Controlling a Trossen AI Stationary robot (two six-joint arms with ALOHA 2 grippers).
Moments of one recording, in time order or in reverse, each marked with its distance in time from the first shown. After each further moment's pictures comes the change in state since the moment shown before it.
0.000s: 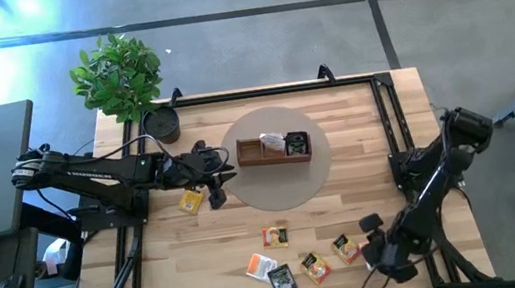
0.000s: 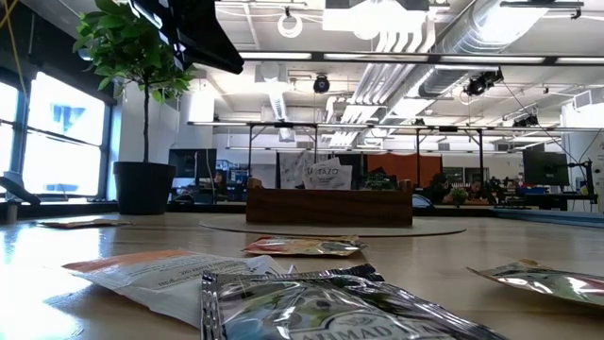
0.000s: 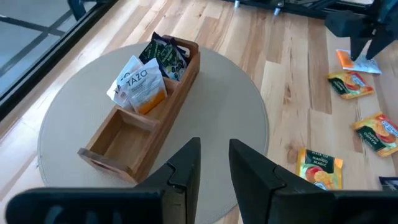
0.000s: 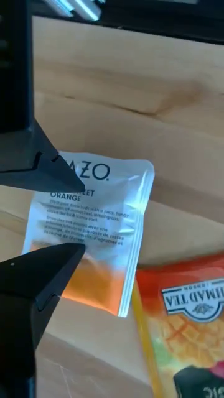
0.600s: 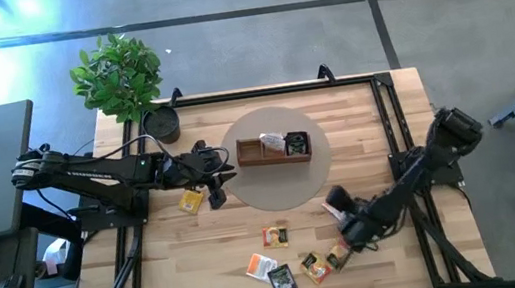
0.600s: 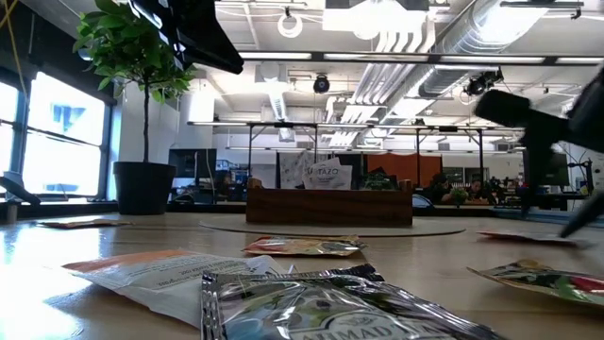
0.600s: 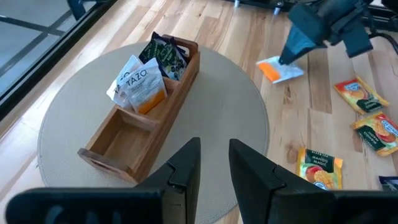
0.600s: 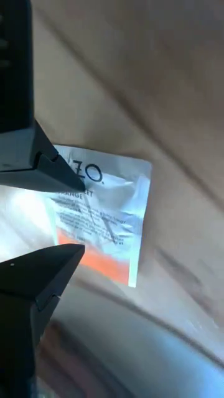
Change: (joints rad) left arm 0.000 0.000 0.000 -0.001 0.001 0.001; right arm -0.295 0.031 -0.011 -0.160 0.552 -0.912
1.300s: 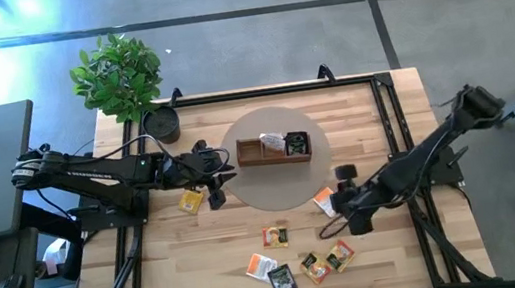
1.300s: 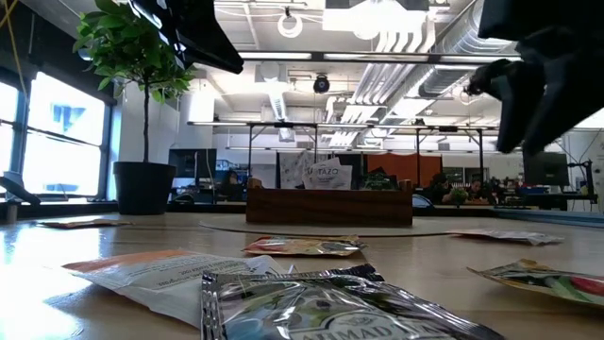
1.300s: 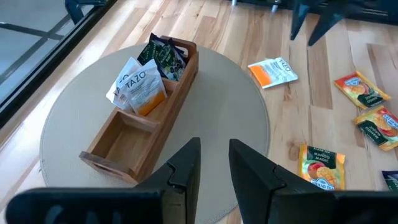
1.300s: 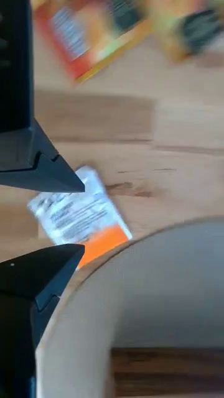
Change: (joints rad) left arm 0.000 0.000 0.000 0.000 0.003 0.031; right arm -0.133 -0.322 0.003 0.038 -0.190 0.674
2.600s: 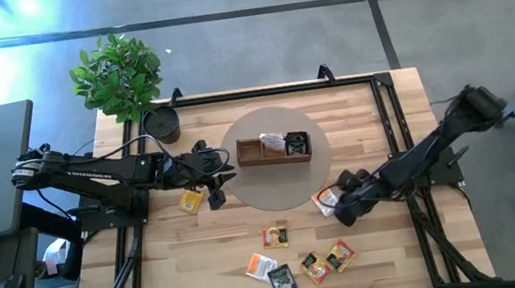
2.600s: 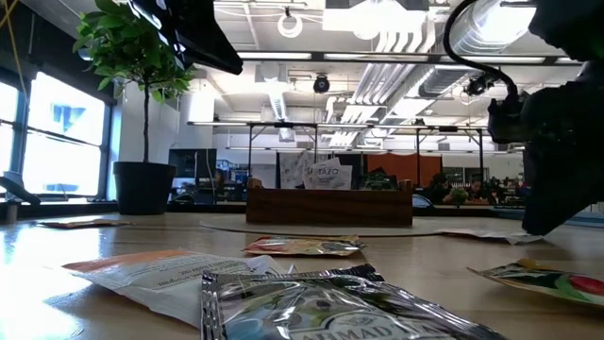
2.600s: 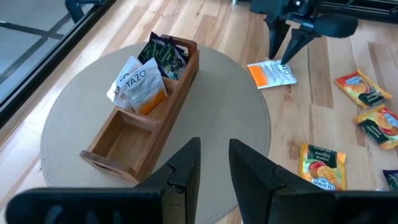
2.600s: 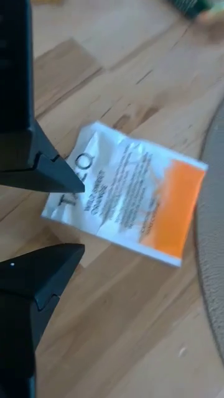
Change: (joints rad) left arm 0.000 0.000 0.000 -0.004 0.000 0.000; right arm -0.070 0.010 -0.362 0.433 -0.071 0.795
